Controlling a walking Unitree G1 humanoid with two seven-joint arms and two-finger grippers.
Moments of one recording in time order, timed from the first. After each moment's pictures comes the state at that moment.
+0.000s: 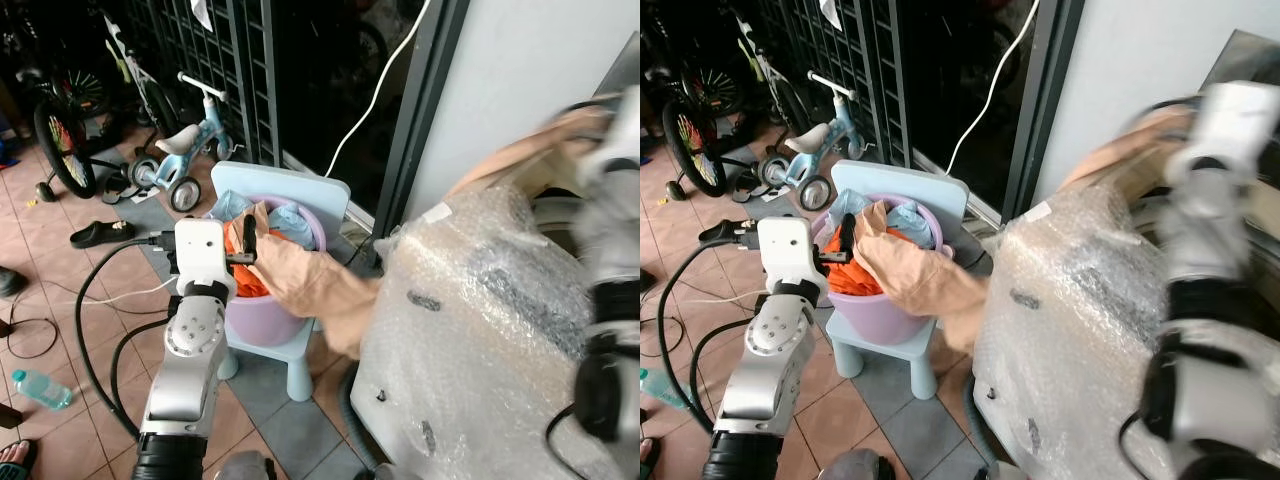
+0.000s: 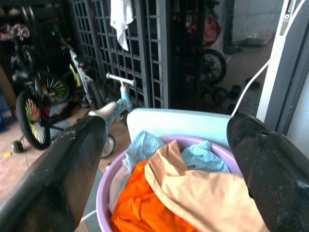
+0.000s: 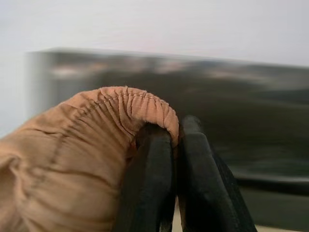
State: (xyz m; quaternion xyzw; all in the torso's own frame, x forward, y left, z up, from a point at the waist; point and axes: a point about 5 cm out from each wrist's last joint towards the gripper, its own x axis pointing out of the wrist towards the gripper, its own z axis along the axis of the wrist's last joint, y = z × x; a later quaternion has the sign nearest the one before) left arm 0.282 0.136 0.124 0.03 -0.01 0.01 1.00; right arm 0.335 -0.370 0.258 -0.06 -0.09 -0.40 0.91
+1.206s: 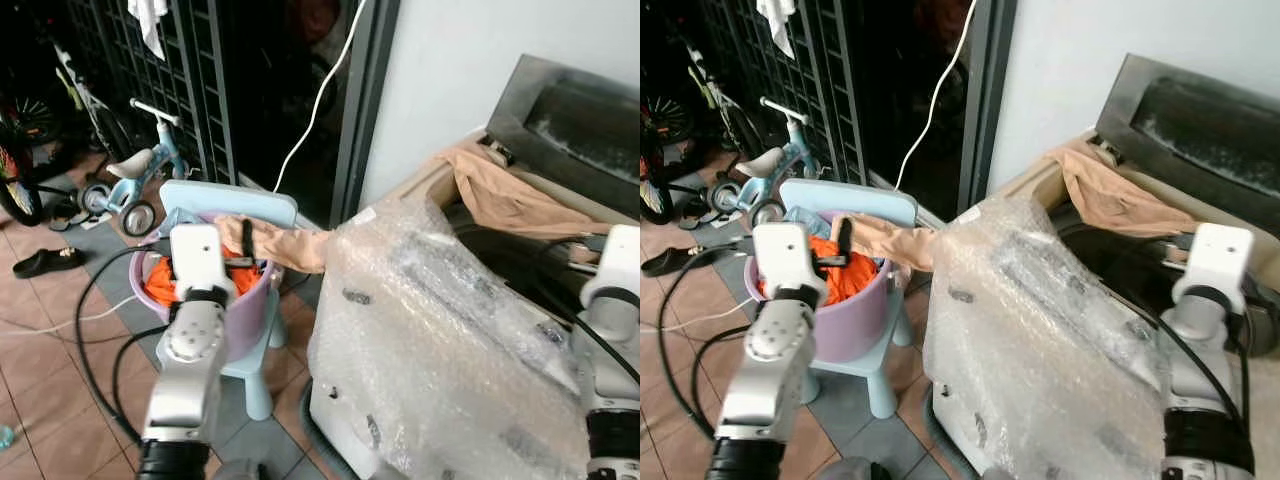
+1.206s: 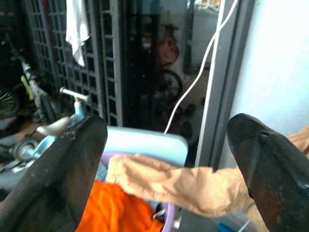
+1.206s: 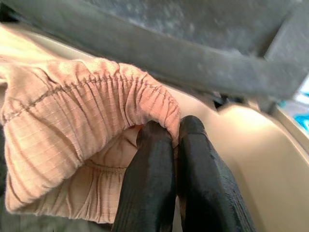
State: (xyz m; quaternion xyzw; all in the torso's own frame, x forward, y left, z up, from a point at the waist) left arm 0.280 0.130 0.124 0.01 -0.01 0.01 1.00; right arm 0.276 -0.301 0.118 -0.16 0.09 -0.32 0.93
